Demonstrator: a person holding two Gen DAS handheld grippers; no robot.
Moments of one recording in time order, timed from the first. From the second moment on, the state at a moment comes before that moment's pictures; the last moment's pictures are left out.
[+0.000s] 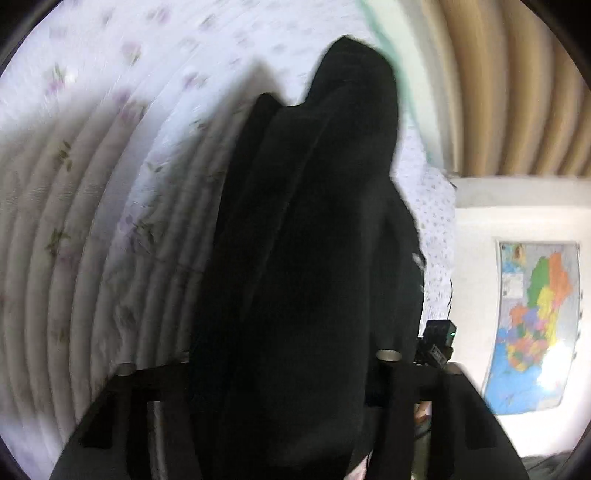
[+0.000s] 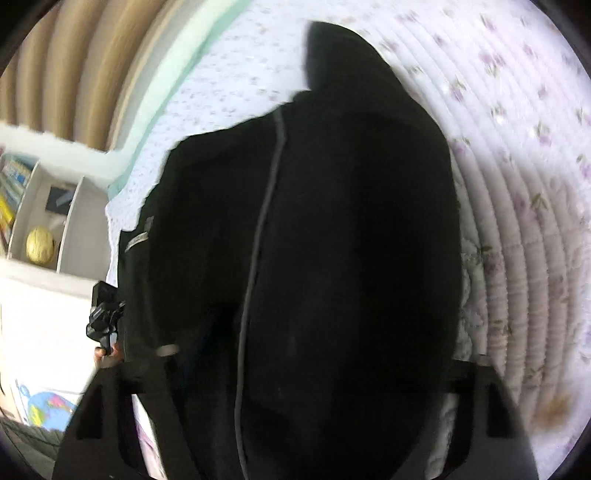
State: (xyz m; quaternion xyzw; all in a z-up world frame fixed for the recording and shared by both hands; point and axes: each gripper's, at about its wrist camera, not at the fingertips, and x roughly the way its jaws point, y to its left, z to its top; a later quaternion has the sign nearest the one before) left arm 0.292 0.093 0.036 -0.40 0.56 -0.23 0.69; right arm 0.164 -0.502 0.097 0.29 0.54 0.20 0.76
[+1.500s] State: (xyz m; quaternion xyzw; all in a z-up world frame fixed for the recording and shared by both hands) left arm 0.039 0.086 0.020 -0.50 0.43 -0.31 0.68; right arm 0.058 -0.508 0.057 0.26 0.49 0.18 0.81
